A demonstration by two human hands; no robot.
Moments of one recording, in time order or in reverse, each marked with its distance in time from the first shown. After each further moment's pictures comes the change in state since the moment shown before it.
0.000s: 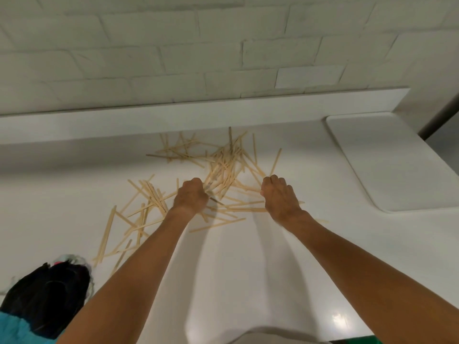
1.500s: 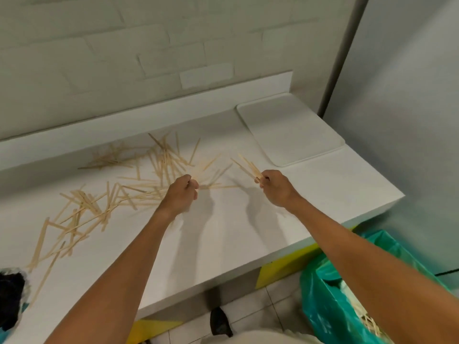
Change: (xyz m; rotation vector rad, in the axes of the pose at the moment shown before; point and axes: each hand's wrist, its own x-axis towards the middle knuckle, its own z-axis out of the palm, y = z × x) left_hand -0.123 0.117 0.072 -0.390 -0.136 0.324; right_hand -0.157 0.163 -0.065 0.853 -0.038 0.394
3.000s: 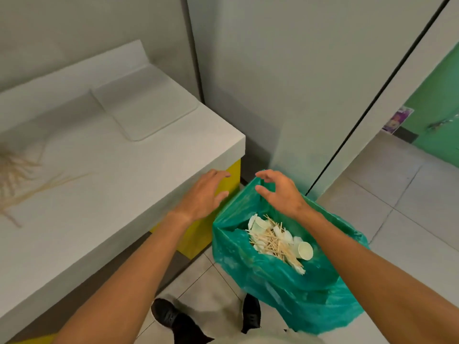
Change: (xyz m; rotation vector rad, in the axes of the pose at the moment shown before) left_hand -0.131 0.156 0.331 0.406 -0.468 0.722; right_hand -0.259 0.232 -0.198 -0.017 0.271 0.161
